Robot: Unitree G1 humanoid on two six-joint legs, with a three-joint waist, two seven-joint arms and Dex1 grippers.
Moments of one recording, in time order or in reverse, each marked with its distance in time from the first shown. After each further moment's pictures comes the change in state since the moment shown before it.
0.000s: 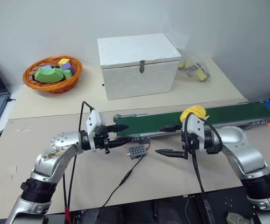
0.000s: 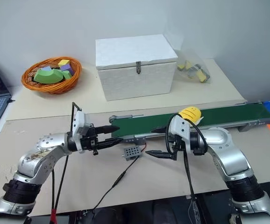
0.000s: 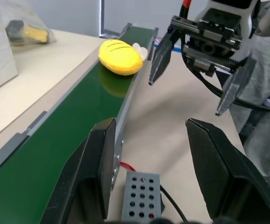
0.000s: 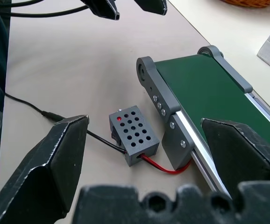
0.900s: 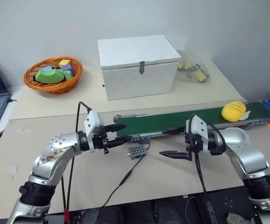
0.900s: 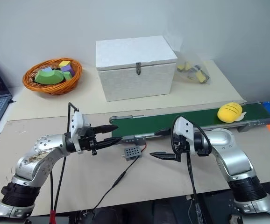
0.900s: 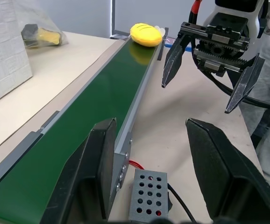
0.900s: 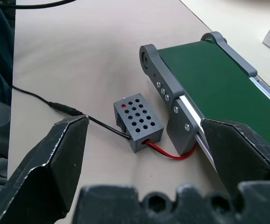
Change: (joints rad) left arm 0.026 -0.003 0.031 -0.018 0.030 0.005 0.010; right arm 0.018 -0.009 -0.021 0.066 0.001 -0.027 0.063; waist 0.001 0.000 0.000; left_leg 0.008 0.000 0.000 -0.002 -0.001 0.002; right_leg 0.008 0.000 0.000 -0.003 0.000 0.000
